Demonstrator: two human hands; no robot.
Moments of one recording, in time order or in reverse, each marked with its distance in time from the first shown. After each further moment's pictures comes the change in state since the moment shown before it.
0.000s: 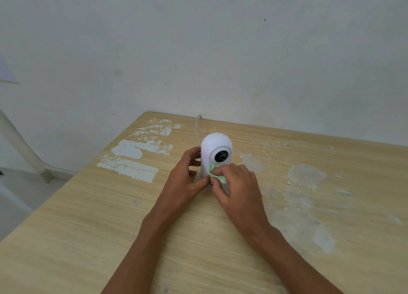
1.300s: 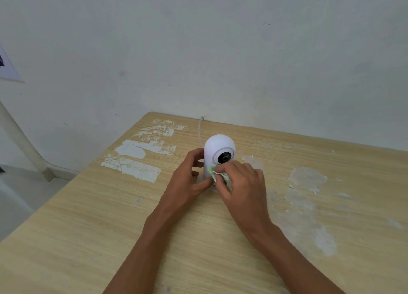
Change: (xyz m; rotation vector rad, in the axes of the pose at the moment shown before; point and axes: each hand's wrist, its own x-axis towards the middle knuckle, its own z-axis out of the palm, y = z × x) left_hand -0.002 0.007 0.000 0.004 0.006 -0.018; right_hand 0.008 -0.003 -0.004 -0.108 0.044 -0.018
